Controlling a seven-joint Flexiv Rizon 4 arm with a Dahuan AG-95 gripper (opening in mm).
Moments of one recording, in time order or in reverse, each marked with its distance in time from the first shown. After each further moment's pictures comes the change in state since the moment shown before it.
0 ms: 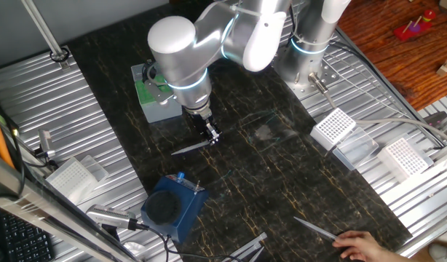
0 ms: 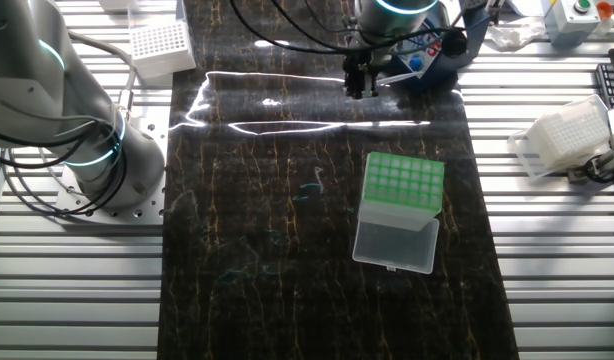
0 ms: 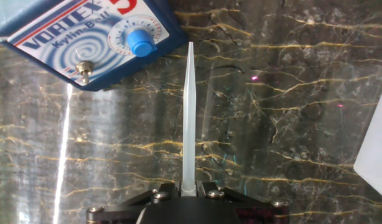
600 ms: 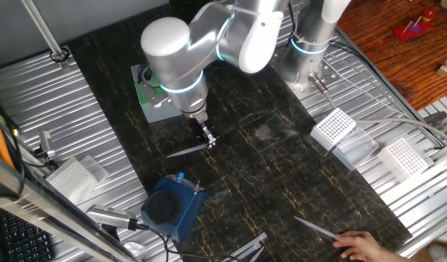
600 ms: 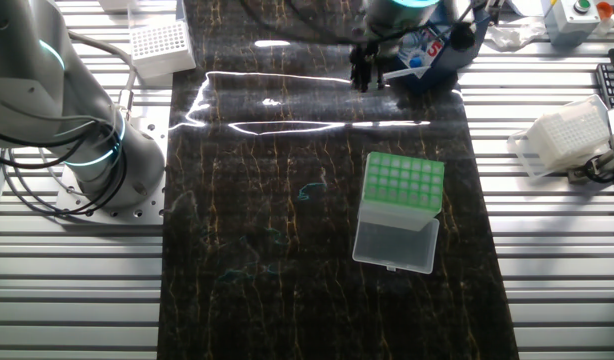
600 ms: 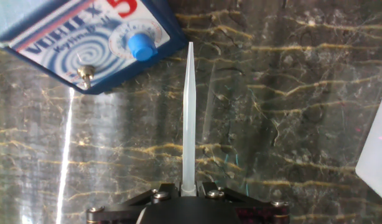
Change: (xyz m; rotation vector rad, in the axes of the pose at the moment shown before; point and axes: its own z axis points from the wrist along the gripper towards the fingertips) arm -0.015 0.014 -0.012 0.008 0.010 0.053
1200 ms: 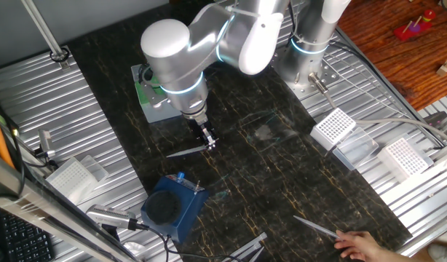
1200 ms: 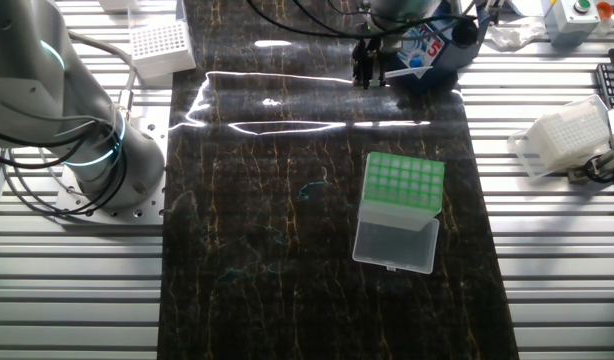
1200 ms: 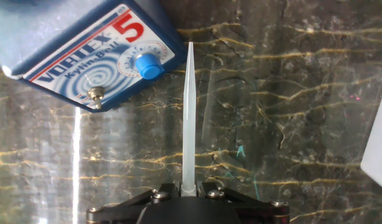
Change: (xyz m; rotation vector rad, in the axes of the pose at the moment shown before) arm 0.001 0.003 0.006 -0.040 -0.006 0.064
